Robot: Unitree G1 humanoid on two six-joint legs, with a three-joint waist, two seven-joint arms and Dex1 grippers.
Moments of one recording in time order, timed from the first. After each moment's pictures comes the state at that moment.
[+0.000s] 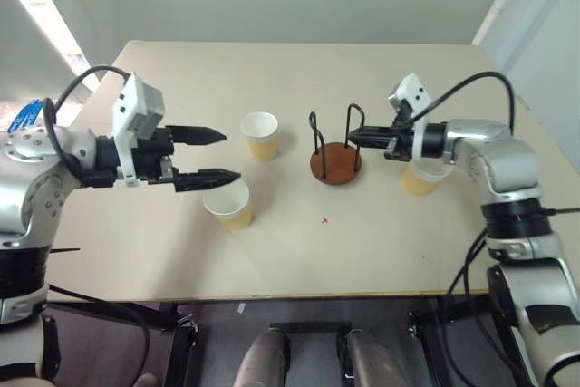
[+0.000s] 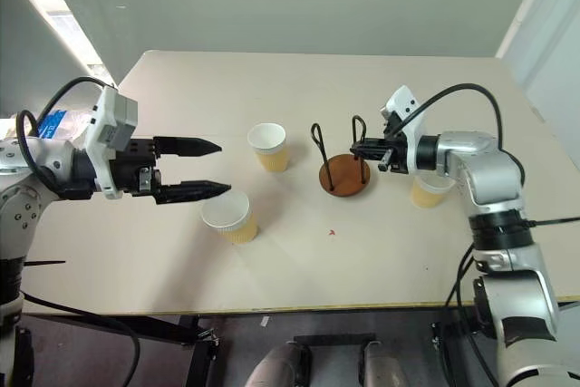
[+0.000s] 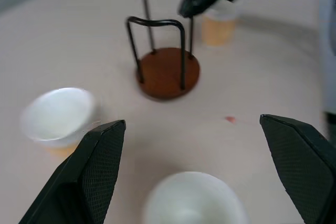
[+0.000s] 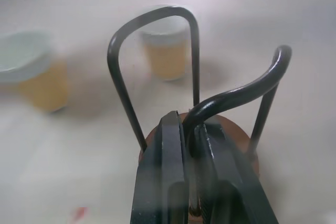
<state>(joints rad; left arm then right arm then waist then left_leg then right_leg) -0.57 1.04 0.14 -0.17 -0.65 0.74 -1.23 -0.84 -0.56 0.08 0.05 0.31 0.76 1.06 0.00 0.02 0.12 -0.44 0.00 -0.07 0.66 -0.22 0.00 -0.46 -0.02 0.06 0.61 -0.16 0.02</state>
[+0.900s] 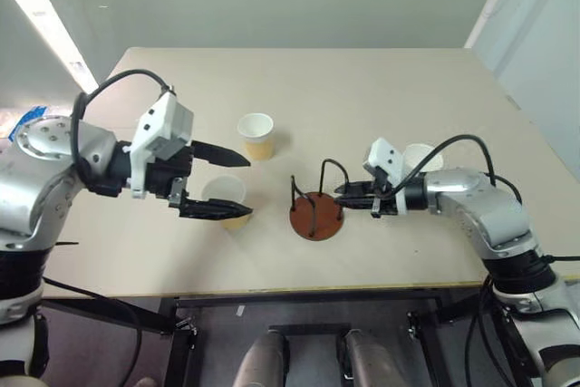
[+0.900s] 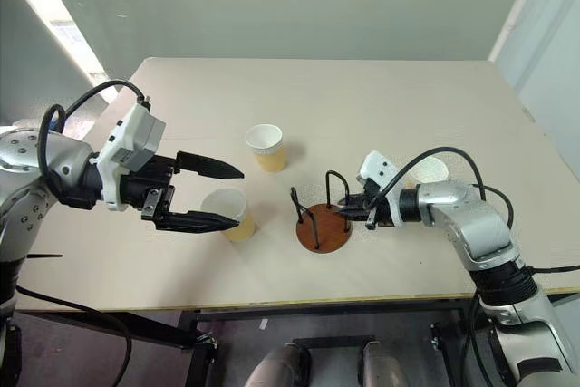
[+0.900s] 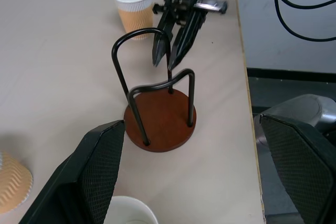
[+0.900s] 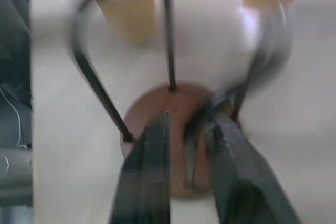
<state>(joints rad) -0.60 1.08 0.05 -0.26 -0.65 0.74 -1.34 -0.60 -0.61 0.24 -0.16 0.34 0.78 0.97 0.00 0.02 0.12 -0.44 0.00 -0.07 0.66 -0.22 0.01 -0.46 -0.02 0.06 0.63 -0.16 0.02</state>
